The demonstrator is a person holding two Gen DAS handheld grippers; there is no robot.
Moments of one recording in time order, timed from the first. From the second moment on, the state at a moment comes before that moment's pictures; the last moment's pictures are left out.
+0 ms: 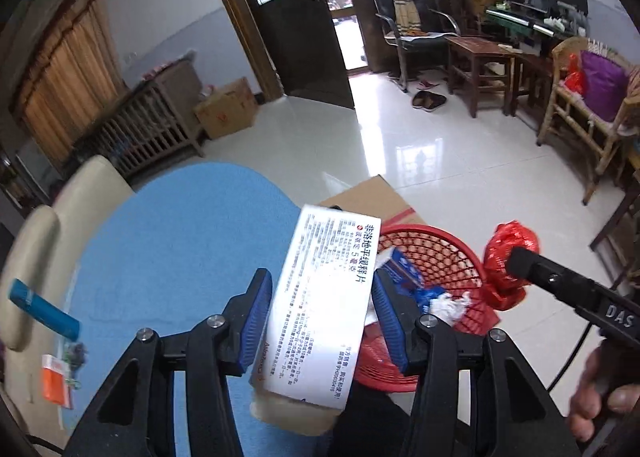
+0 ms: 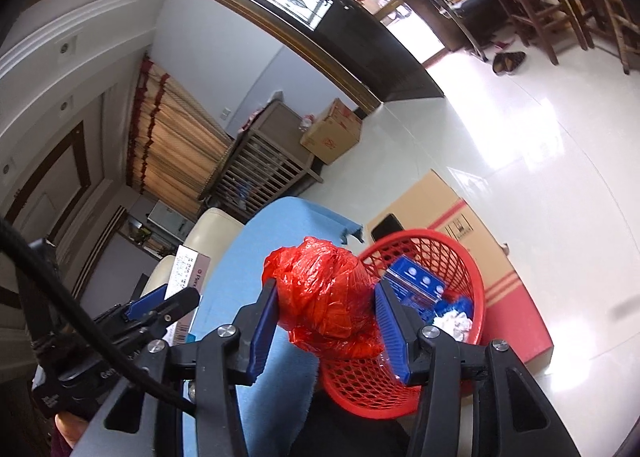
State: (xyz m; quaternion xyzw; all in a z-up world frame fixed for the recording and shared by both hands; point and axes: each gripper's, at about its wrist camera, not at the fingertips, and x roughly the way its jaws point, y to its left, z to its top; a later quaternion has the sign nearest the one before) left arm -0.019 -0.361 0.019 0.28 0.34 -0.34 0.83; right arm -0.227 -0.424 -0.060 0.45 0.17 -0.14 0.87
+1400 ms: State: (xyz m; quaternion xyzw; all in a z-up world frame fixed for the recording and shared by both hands) left arm -0.005 -0.027 0.078 0.17 0.26 -0.06 0.95; right arm -0.074 -0.279 0.056 0.31 0.20 0.04 0.93
